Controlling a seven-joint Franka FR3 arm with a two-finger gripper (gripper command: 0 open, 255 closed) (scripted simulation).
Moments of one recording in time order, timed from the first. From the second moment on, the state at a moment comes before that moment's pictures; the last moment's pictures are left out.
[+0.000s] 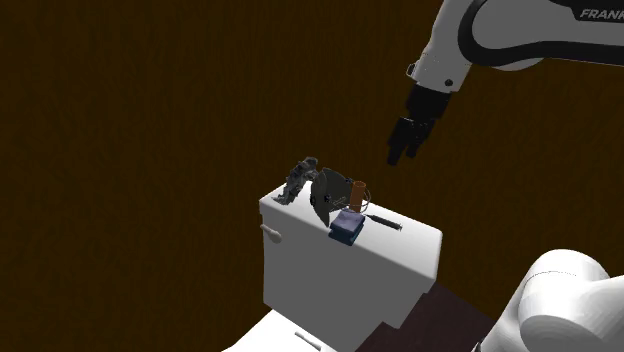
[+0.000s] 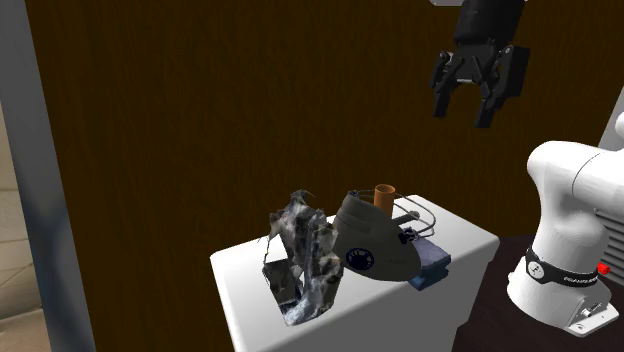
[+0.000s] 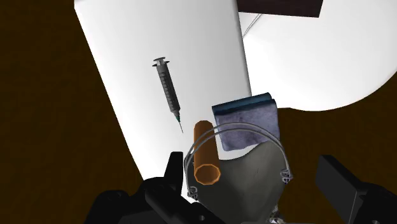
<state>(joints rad) 0.02 -0.76 -0.01 -2.30 0.03 1.66 -0.05</state>
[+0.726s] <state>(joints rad) 0.01 -0.42 0.05 -2.15 0.02 1.84 0.05</state>
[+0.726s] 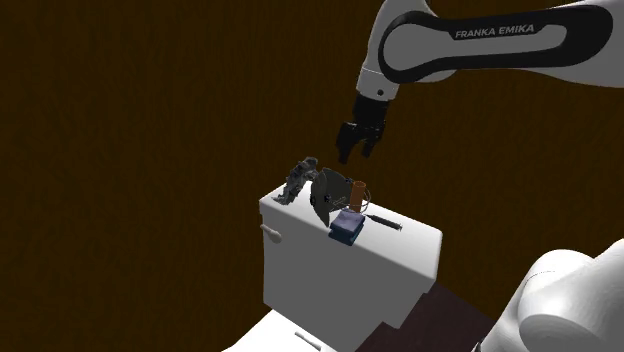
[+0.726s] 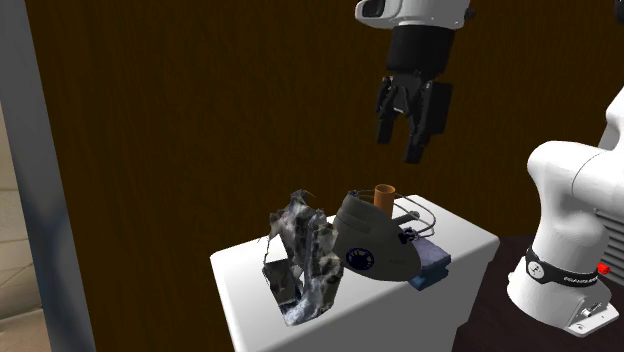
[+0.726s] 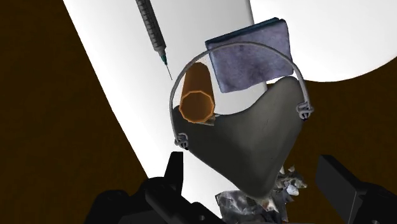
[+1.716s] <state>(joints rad) 0.01 0.16 0.10 -1.67 -0.07 1.92 0.21</state>
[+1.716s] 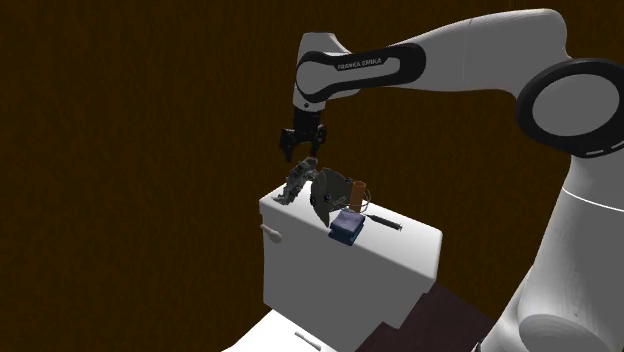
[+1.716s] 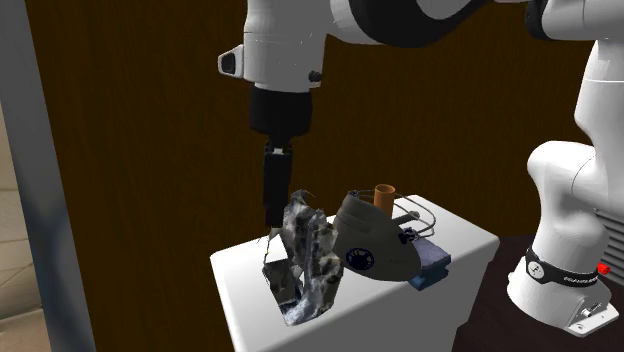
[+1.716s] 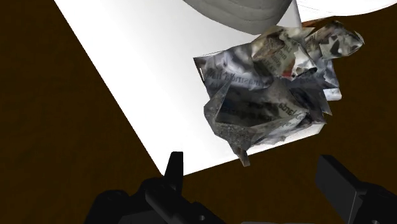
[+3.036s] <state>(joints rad) 0.01 0.21 0.09 -1.71 -0.08 2.01 0.23</state>
